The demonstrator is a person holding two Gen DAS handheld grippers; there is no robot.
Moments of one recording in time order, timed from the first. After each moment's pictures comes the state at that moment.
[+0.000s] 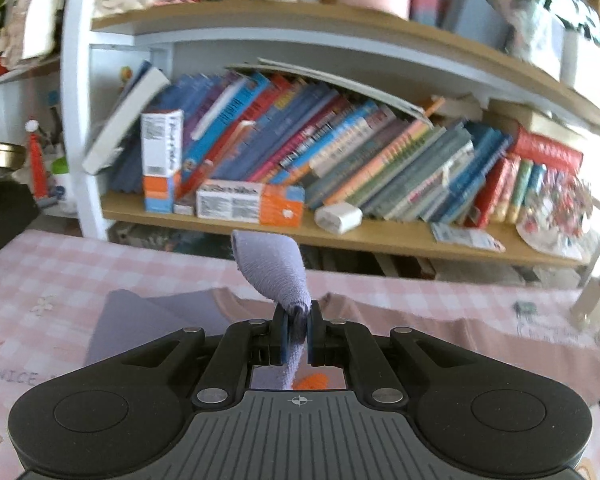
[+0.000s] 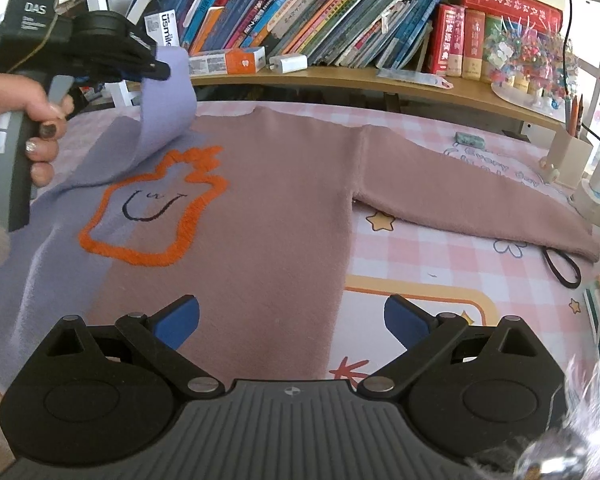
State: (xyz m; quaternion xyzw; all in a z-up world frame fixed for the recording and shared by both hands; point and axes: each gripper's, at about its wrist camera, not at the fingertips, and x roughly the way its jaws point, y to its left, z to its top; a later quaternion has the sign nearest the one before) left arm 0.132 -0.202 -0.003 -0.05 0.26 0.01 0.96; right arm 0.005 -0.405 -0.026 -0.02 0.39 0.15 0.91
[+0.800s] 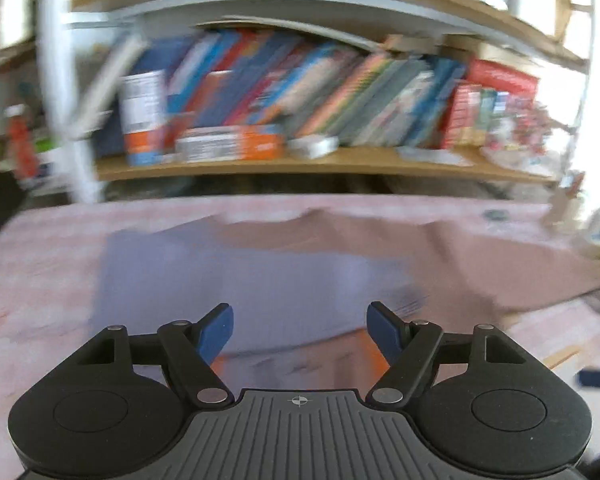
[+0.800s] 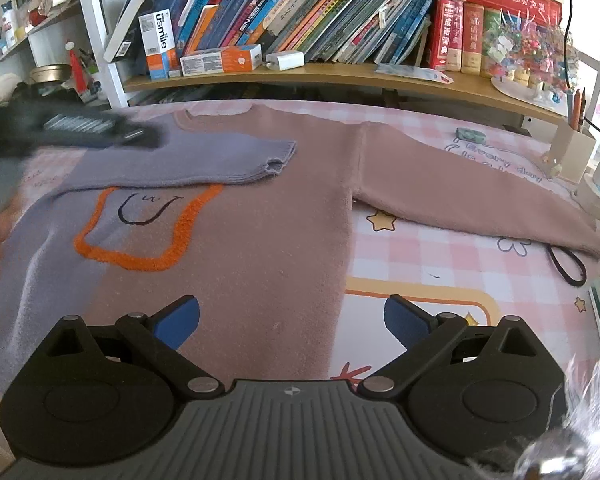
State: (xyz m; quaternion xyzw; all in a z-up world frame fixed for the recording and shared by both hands) left arm 0.068 -0.187 -0.015 0.00 0.33 -0.02 0.95; right arm 0.012 -0.405 -0.028 -0.01 0.39 0.15 0.91
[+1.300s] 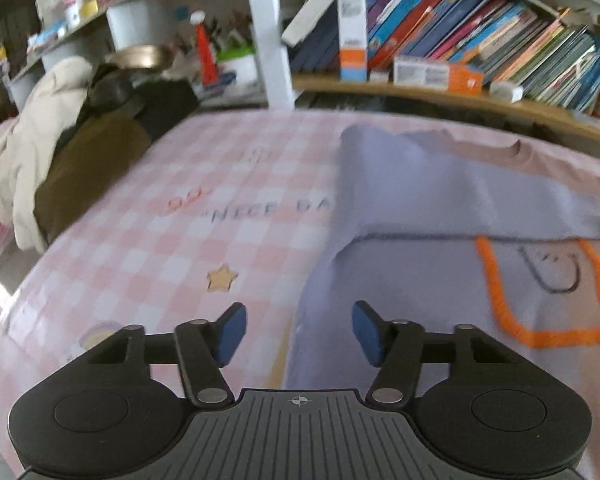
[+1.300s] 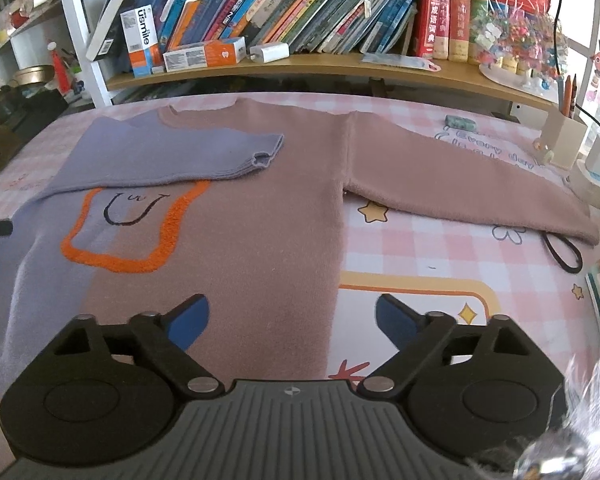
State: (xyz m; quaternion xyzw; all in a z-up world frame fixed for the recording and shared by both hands) left arm 0.017 -0.071 -0.050 -0.01 0.40 0.16 0.90; right arm 0.018 -0.401 -0.032 0.00 0.41 0.12 0.91
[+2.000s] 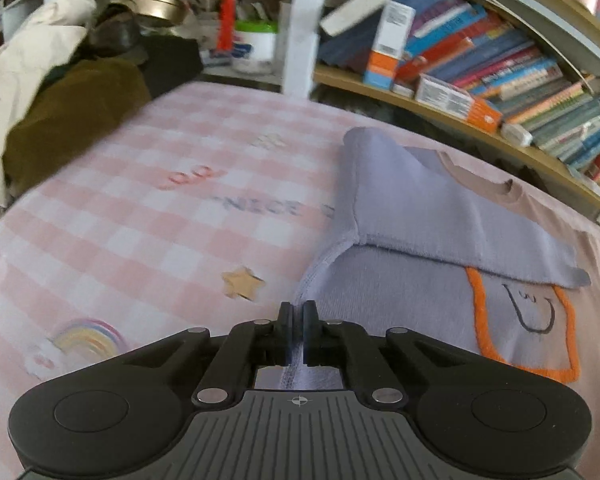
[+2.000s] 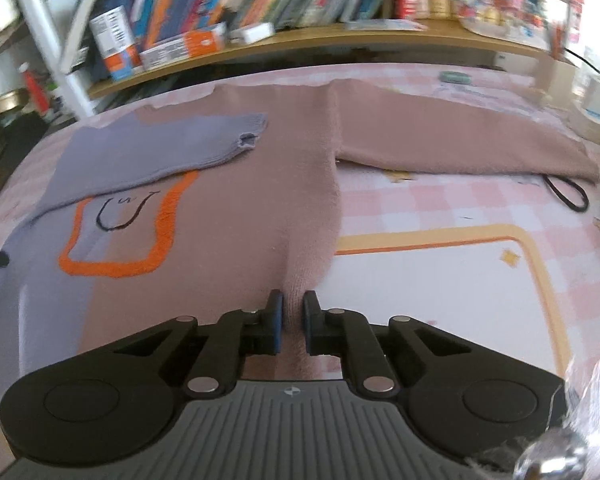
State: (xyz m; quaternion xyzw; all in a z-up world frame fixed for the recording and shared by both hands) left arm 0.015 0.004 -0.060 -0.12 0.38 0.11 0.91; right arm 0.016 -0.364 -0.039 0.06 0.44 0.10 0.89
